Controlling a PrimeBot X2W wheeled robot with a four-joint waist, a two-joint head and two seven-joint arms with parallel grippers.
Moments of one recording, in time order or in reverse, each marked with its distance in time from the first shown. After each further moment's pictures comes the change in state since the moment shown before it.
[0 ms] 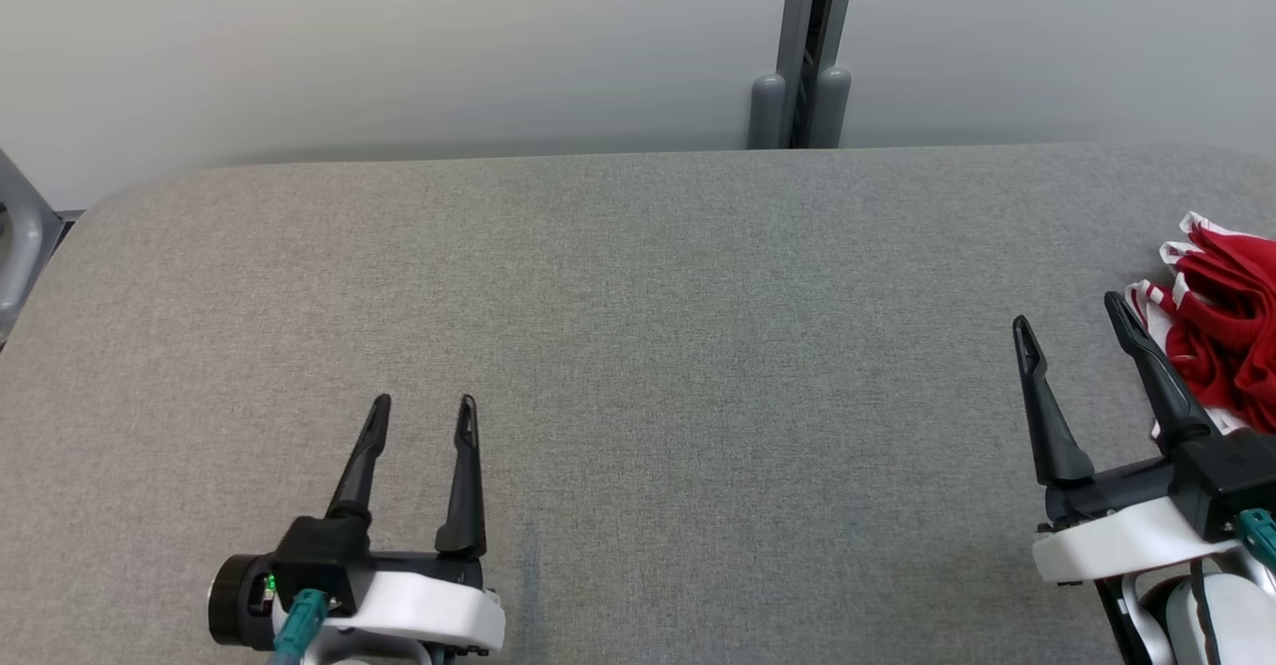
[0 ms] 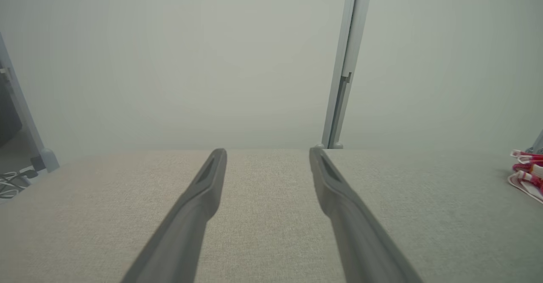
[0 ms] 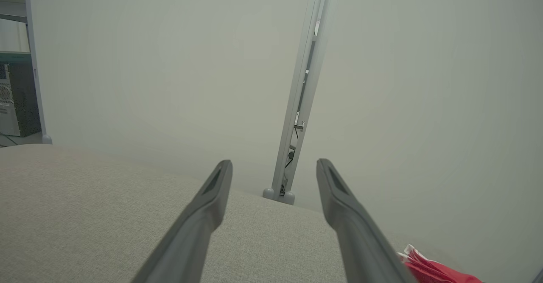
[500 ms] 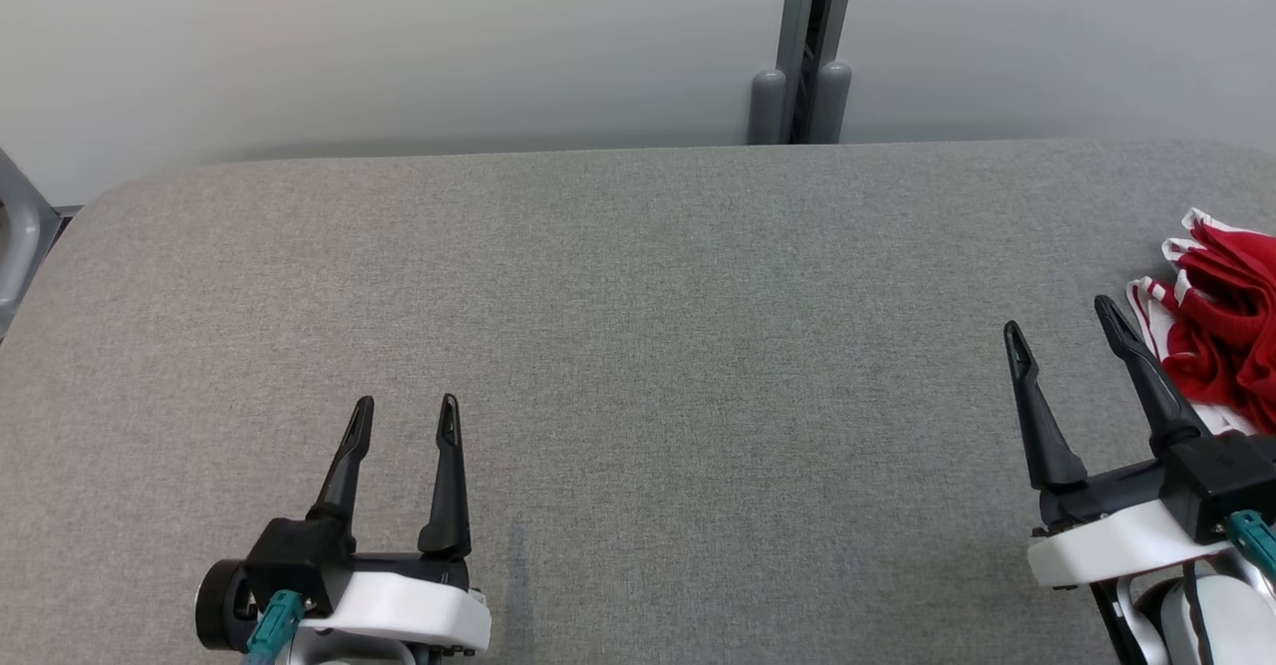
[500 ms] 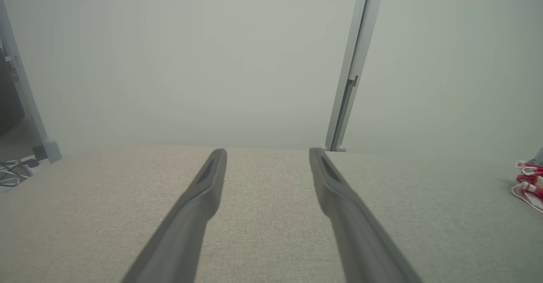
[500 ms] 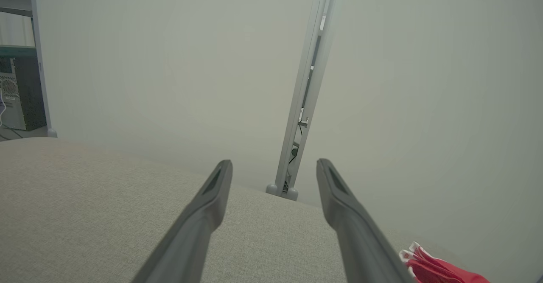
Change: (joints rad) left arm 0.007 0.001 0.036 -0.009 -0.033 -0.028 0.000; right arm 0.000 -0.007 0.016 0.006 0.000 0.000 0.000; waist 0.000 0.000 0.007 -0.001
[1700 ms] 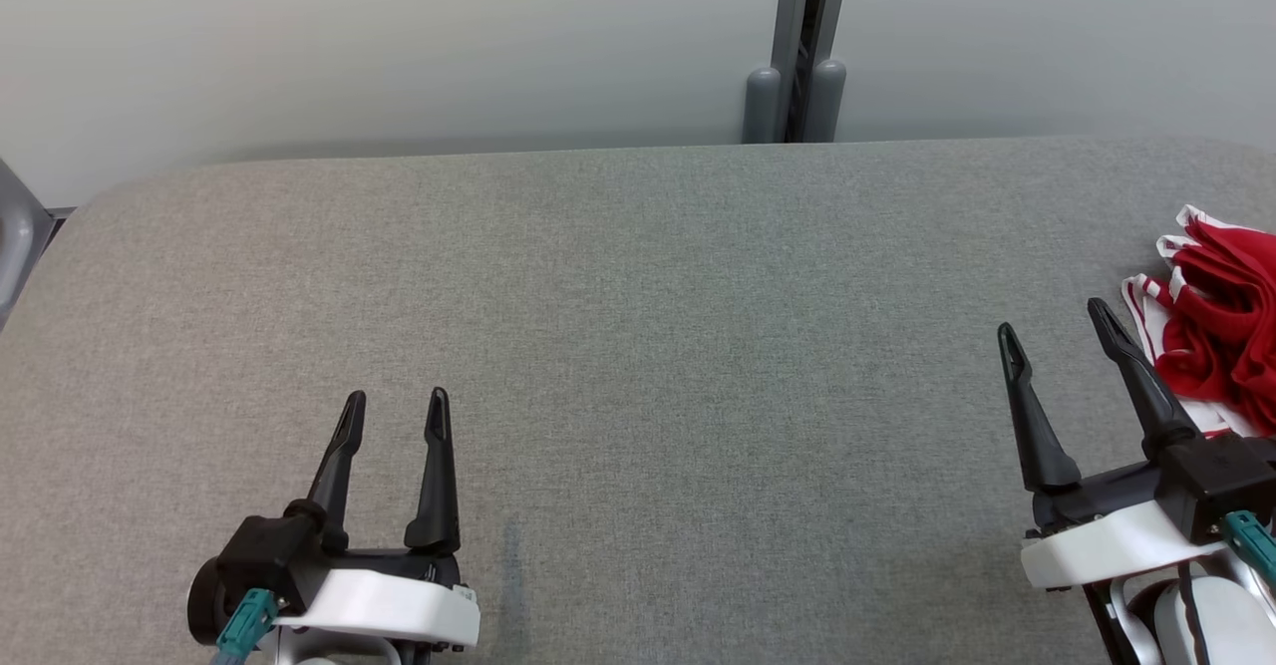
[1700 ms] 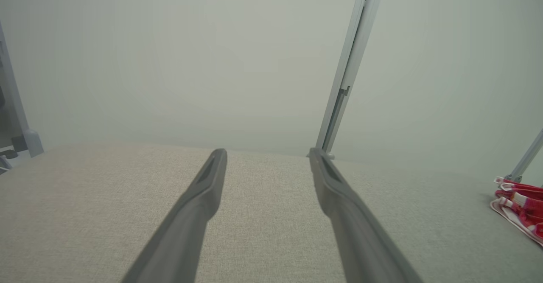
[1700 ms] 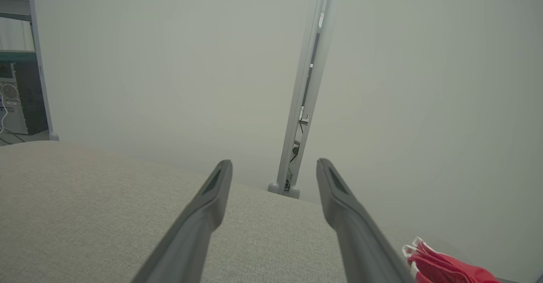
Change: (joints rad) left arm 0.002 0.000 0.026 -0.014 -0.063 -0.051 0.000; right arm 0.000 0.009 0.004 0.003 0.013 0.000 0.000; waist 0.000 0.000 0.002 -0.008
